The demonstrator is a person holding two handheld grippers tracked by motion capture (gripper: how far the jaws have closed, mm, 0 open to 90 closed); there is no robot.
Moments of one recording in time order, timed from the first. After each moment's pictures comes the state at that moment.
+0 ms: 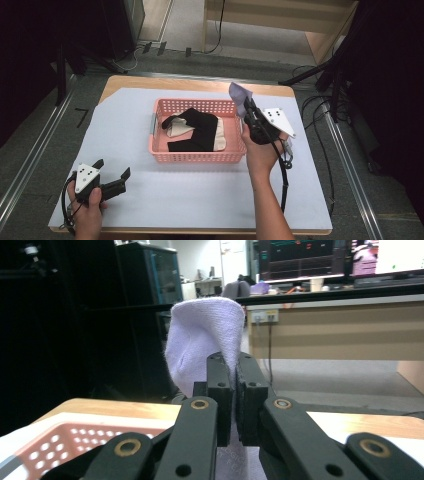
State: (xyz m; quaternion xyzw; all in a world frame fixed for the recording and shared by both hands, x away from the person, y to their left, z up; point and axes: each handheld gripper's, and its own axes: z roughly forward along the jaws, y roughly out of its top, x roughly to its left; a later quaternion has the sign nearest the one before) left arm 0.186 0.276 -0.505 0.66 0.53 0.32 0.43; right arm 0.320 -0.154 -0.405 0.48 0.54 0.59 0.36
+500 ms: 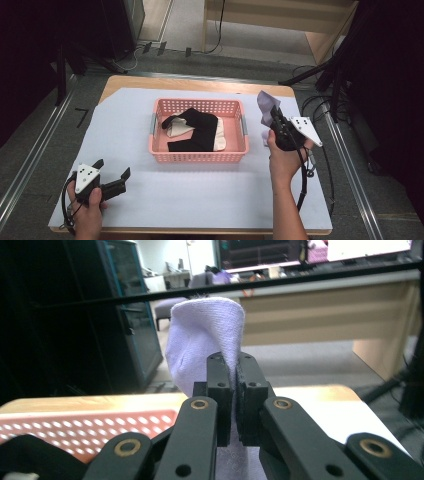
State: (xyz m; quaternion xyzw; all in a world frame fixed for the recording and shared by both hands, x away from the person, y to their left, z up) left arm 0.185 0.275 -0.505 0.66 0.53 0.32 0.43; right arm 0.317 -0.220 -0.431 0.54 0.52 0.55 0.38
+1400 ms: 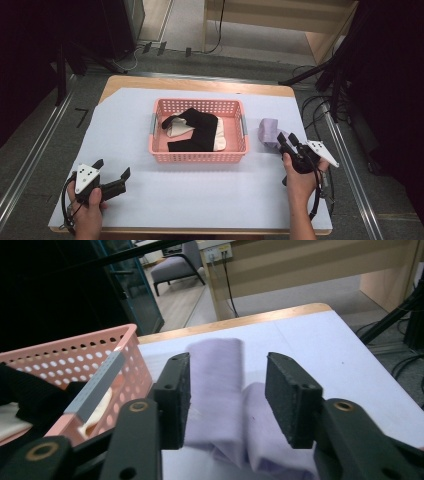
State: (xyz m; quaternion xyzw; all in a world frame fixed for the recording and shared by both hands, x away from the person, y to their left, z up) left arm 0.185 0.275 -0.505 0.66 0.53 0.32 0.43; right arm 0.285 -0.278 -0.490 0.59 0.53 0.53 0.30
